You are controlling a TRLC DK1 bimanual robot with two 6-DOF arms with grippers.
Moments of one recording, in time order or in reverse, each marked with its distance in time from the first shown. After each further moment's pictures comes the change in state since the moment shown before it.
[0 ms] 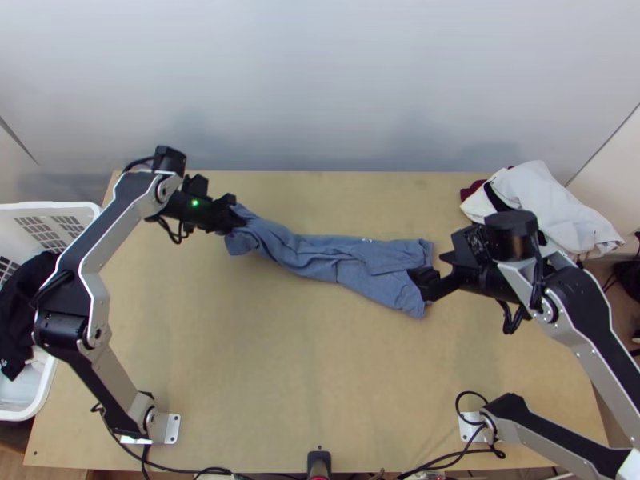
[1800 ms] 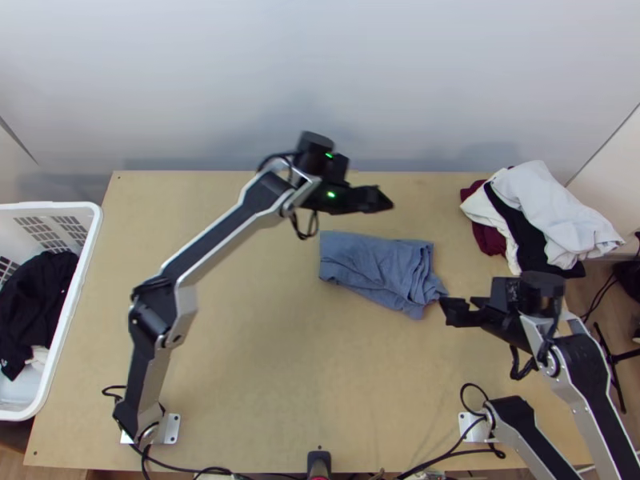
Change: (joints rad) left arm -0.563 0.280 0.560 0.314 -0.095 -0.278; right arm -0.277 -0.346 -0.494 0.146 -0.054 0.189
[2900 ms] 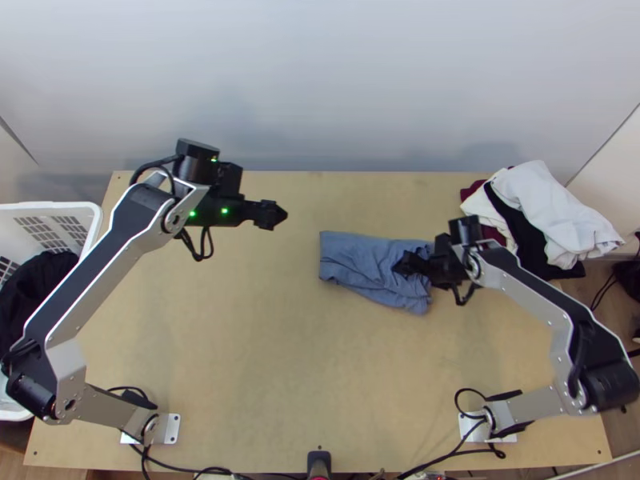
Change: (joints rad) left arm 0.253 -0.564 -0.557 -0.207 -0.222 0.336; right arm 0.043 0.851 0.223 0.347 -0.208 0.239
